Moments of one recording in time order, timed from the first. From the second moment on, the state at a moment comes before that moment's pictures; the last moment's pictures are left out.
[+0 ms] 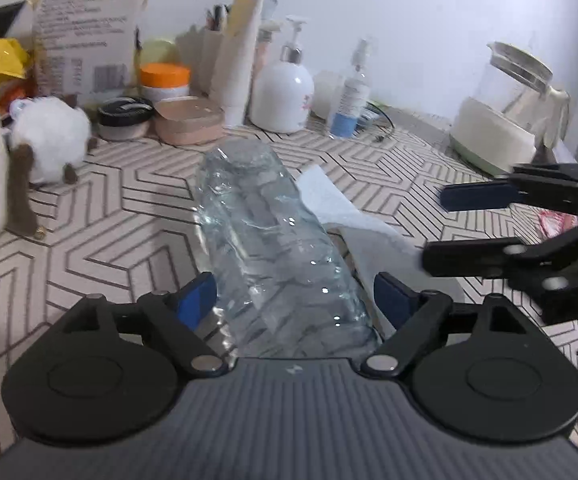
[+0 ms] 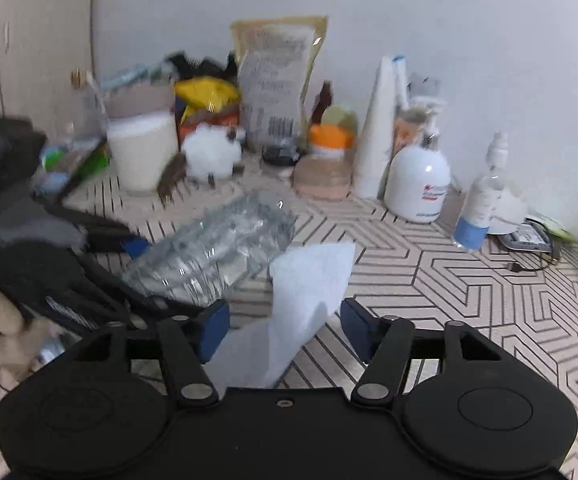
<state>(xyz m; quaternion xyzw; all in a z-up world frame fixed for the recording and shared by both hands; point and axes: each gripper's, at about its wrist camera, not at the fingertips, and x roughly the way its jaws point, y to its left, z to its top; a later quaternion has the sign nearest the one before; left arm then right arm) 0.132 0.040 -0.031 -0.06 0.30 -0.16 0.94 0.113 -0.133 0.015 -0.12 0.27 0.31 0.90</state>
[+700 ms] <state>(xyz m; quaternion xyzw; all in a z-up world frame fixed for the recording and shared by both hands) 0.026 0.039 0.005 -0.04 0.26 -0.12 0.96 0.033 -0.150 0.002 -0.01 0.28 0.25 0.93</state>
